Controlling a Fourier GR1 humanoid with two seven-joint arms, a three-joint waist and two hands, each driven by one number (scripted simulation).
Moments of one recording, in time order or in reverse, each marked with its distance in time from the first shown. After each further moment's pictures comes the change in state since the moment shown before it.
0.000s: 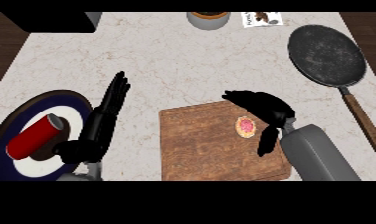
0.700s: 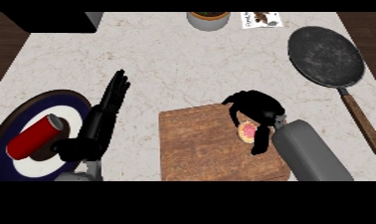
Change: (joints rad) left arm -0.009 -0.012 0.023 0.001 -0.009 -0.023 0.012; right arm -0.065 0.032 0.035 0.162 0.192 -0.122 -0.145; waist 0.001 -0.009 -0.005
